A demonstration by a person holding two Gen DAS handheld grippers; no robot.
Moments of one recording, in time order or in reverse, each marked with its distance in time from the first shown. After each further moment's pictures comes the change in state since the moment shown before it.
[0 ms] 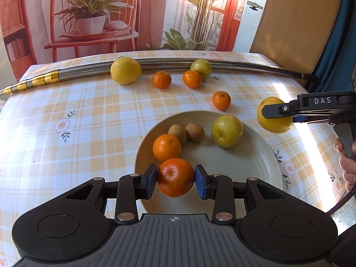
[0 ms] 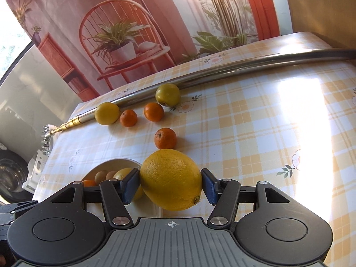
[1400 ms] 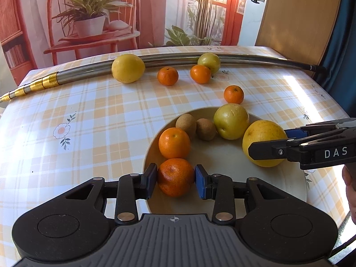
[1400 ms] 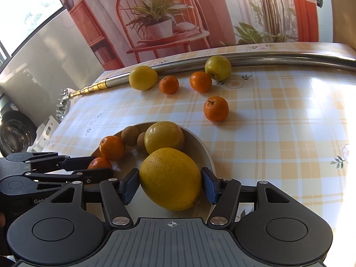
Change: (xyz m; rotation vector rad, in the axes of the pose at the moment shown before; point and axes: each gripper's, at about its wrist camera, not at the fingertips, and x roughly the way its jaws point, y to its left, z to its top) left arm 0.024 0.003 0.001 0.048 -0.001 0.045; right arm 0.030 0.049 -0.040 -0.180 0.059 0.057
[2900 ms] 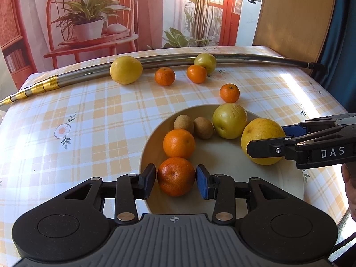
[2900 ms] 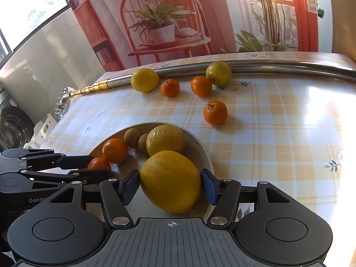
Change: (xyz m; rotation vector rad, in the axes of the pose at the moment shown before) left arm -0.008 -0.004 -0.003 0.017 -0.017 0.002; right arm -0.008 0.007 -0.004 -0.044 -0.033 -0.028
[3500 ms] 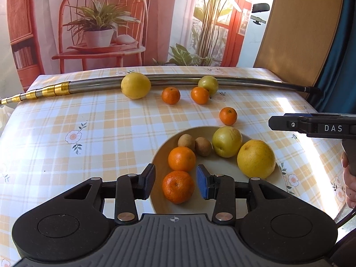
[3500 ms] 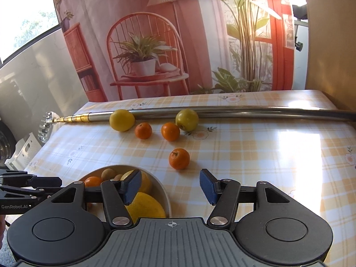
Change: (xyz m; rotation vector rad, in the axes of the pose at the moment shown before) left arm -0.029 0.013 0.006 -0.088 -0.072 -0.021; right arm -0.045 -0.018 0.028 -0.032 -0.156 -0.124
